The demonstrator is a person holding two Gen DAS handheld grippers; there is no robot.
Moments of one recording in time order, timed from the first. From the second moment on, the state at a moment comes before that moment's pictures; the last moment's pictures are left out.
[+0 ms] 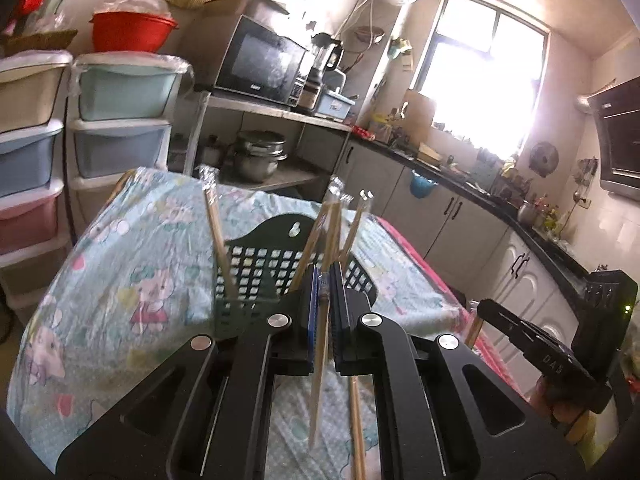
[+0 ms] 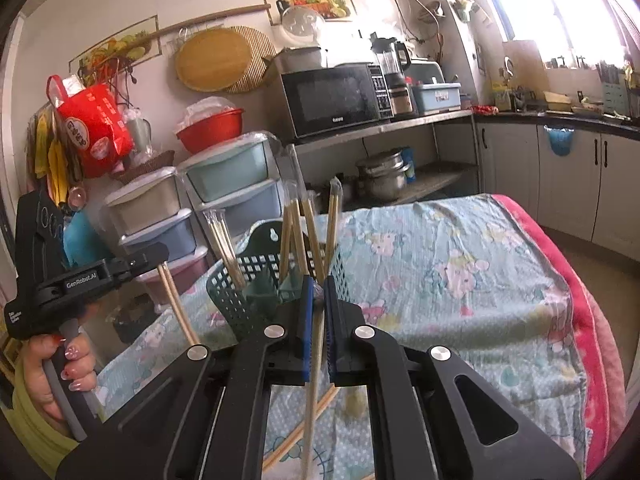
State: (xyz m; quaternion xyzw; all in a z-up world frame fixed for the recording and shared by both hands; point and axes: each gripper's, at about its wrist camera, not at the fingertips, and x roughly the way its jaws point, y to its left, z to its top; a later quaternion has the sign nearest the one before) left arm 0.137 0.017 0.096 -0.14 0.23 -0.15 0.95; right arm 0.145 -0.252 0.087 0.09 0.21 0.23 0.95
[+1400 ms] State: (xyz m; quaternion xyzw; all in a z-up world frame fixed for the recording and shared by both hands) left arm 0.149 0.025 0.206 -0.12 0.10 -0.16 0.98; right arm 0.167 -0.191 0.191 0.06 0.10 0.28 0.95
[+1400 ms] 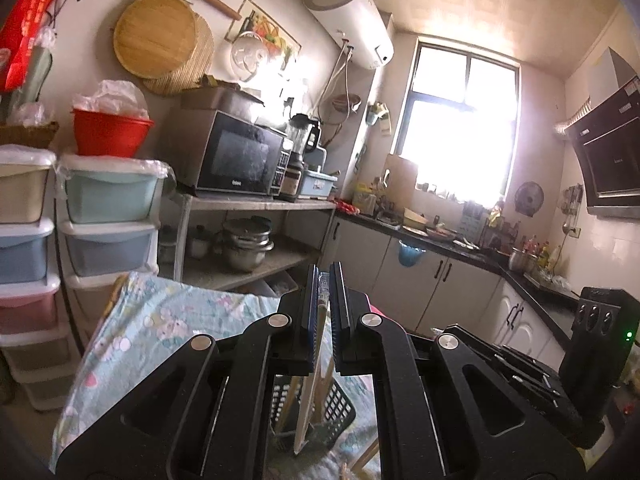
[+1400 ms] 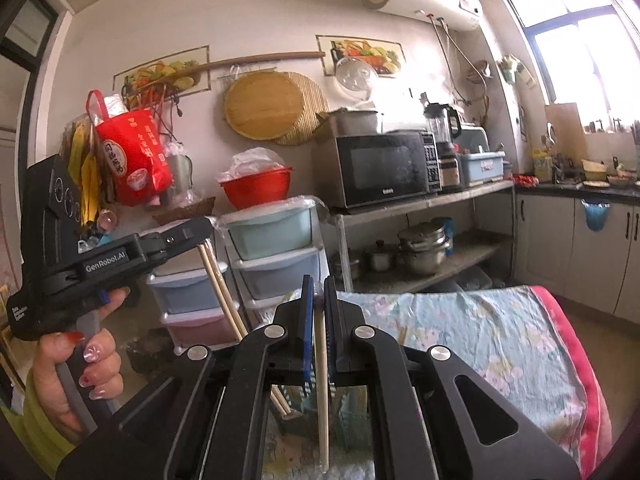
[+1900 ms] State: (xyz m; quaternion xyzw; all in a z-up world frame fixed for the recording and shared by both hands) left arm 0.164 0.042 0.215 -0.13 0.08 -0.12 0.98; right arm 0.180 -0.165 0.232 0.04 0.05 0.30 0.95
